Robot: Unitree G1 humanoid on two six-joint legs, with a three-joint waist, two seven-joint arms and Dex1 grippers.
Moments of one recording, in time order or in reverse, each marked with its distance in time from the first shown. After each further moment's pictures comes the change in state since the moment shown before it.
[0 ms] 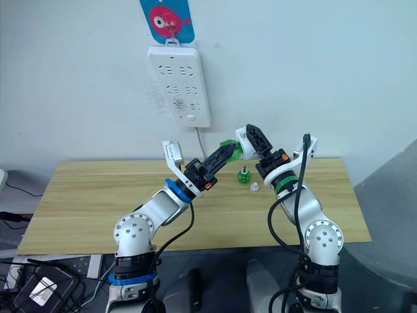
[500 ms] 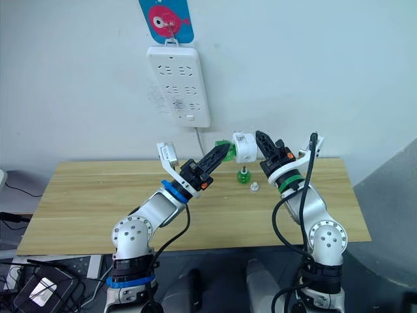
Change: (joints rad) left arm 0.022 0.008 0.003 0.000 0.023 -0.027 -0.003; right arm 0.003 -0.005 -0.007 -0.011 0.032 -0.030 0.002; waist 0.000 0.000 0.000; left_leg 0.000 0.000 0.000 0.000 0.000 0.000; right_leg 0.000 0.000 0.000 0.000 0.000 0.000
